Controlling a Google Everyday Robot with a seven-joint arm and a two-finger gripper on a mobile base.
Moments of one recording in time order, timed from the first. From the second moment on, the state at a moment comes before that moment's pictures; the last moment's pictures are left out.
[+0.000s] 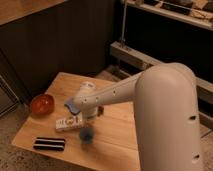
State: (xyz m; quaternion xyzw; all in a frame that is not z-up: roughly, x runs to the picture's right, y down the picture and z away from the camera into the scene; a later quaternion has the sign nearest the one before) arm -0.089 0.164 0.823 -0.28 -0.01 -0.07 0.96
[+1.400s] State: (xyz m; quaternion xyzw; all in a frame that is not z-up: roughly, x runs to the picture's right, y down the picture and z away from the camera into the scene) arm -0.125 0.133 0.780 -0.25 -0.02 -0.11 0.96
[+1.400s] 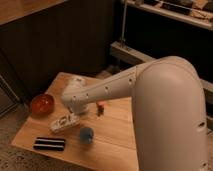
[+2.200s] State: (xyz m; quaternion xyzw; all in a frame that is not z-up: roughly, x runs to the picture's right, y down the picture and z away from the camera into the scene) arm -0.141 0.119 0.750 -0.23 0.00 -0.15 0.96
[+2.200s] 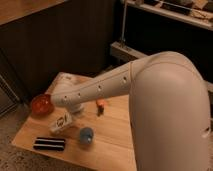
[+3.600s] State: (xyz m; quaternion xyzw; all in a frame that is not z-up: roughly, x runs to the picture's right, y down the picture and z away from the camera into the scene) arm -0.186 0.107 0.704 -0.20 0.04 -0.24 0.95
